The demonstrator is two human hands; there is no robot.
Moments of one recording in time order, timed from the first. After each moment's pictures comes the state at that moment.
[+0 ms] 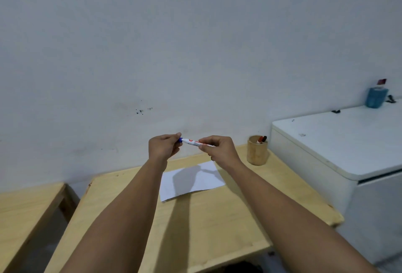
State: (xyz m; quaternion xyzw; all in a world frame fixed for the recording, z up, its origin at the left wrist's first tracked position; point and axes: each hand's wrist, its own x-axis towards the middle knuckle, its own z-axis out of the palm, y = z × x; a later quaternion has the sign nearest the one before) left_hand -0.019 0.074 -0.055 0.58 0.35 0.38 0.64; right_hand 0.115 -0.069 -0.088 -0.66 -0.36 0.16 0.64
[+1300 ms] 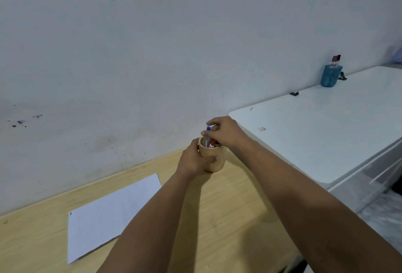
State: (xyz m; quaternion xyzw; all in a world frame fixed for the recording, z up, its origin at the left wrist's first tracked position) left_hand 0.242 -0.010 -0.164 0.84 0.21 0.13 0.49; right_hand 0.346 -0.125 -0.097 -0.83 -0.30 0.11 0.46
